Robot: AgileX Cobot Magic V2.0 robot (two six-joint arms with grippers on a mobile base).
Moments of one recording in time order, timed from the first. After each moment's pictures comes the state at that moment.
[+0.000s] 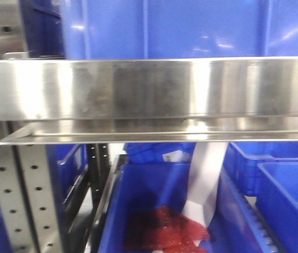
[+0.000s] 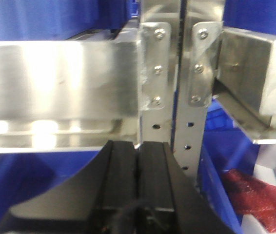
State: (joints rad) left arm -0.03 -0.02 0.03 -0.19 0.17 0.25; right arm 0.35 0.31 -0.65 -0.01 0.23 0.02
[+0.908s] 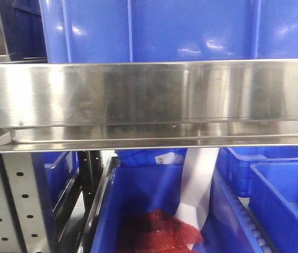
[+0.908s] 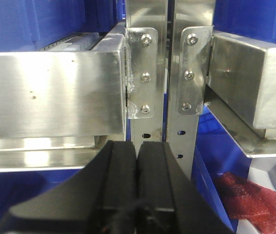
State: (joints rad) left arm -0.03 -0.02 0.03 -0.19 0.17 0.25; right arm 0.35 0.57 -1.01 -0.01 0.37 0.02
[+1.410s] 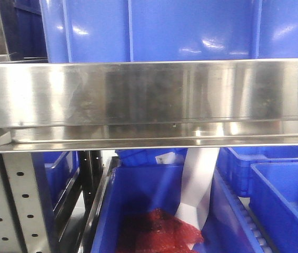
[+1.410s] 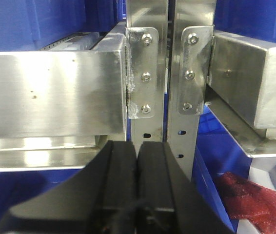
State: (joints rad) left arm -0.03 -0.02 0.03 -0.19 0.17 0.25; right arm 0.35 1.27 -1.55 -0.01 0.44 0.02
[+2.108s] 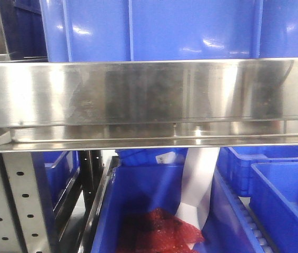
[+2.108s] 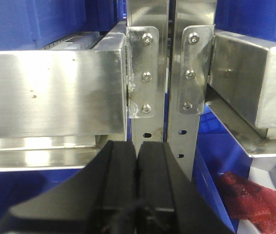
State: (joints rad) left arm -0.03 -0.02 0.03 -0.19 0.17 0.25; right arm 0.35 1.62 -1.59 -0.01 0.46 0.02
